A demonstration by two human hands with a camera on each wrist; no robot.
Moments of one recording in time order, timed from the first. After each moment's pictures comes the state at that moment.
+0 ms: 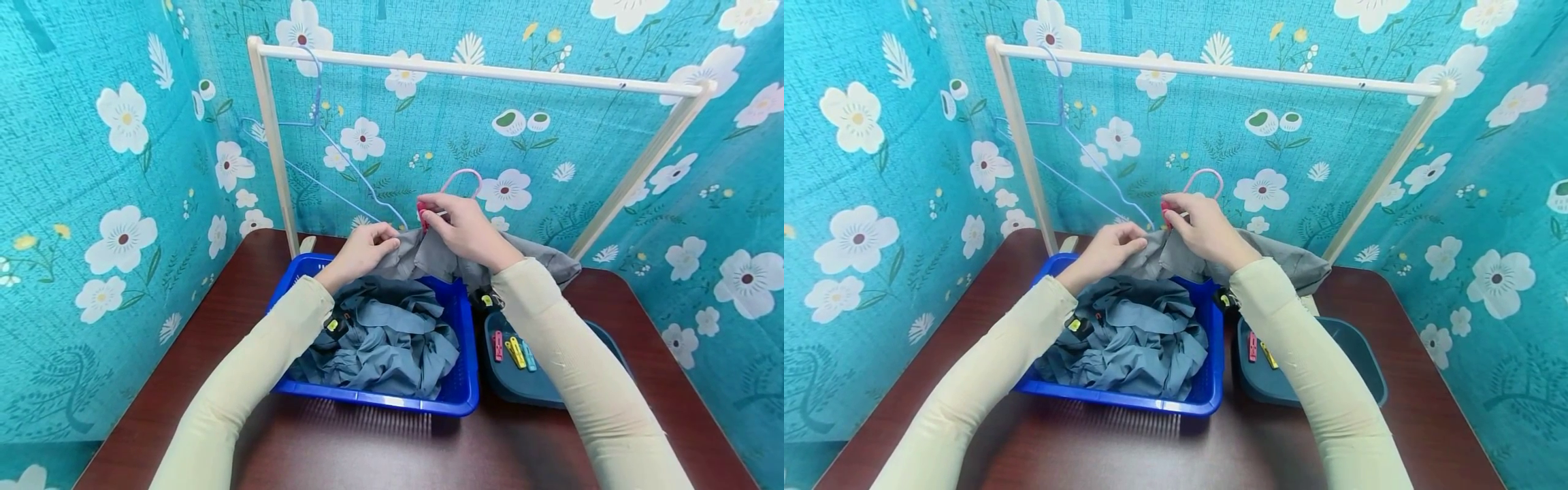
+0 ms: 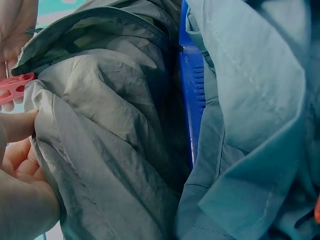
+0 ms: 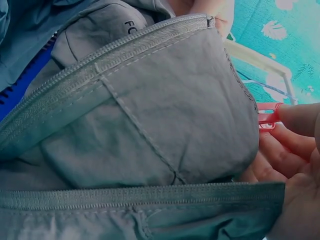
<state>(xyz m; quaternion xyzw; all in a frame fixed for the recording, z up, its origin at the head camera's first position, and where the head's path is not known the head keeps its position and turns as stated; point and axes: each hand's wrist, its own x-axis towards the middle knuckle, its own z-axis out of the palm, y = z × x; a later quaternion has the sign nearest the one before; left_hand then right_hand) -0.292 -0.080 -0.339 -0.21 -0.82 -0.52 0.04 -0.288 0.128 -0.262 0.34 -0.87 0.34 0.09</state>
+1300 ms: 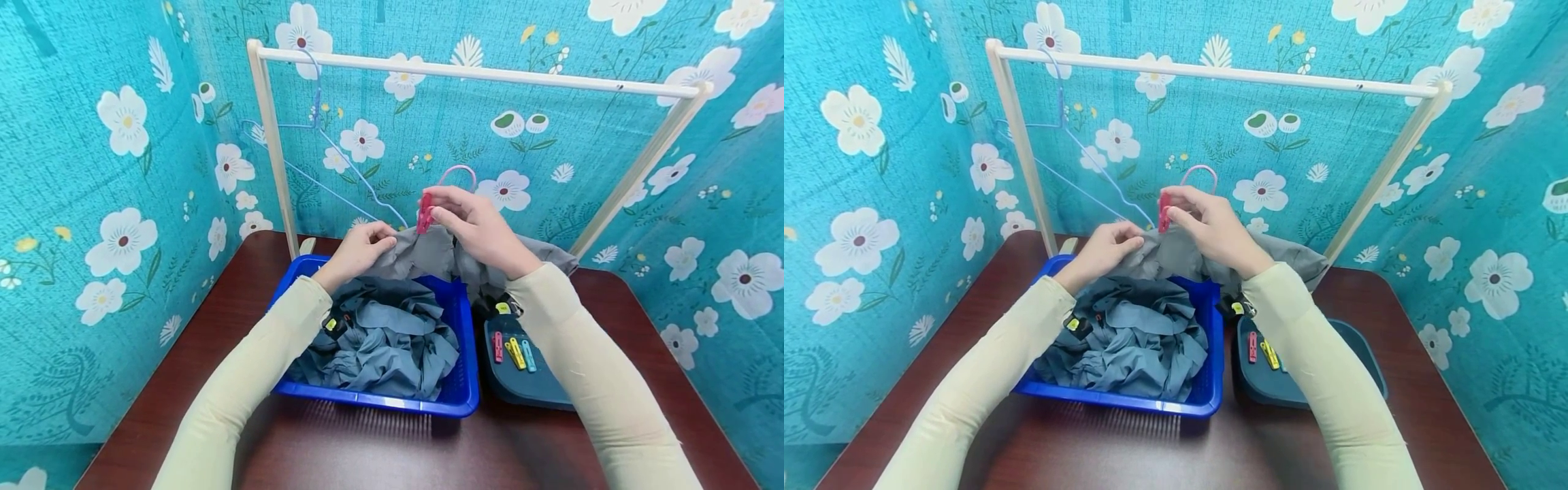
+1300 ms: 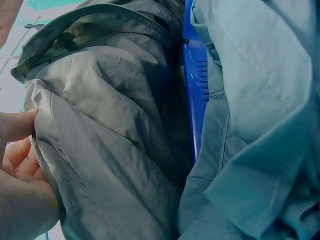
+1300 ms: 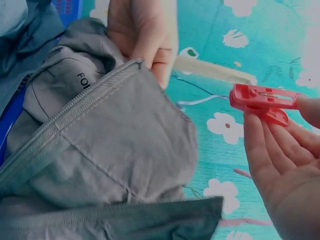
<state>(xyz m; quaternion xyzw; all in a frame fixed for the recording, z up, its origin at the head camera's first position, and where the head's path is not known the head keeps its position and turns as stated) -0.293 -0.084 -0.338 -0.19 -0.82 -0.54 0.04 -0.264 0.141 -0.245 0.35 -0.82 0.45 0.03</state>
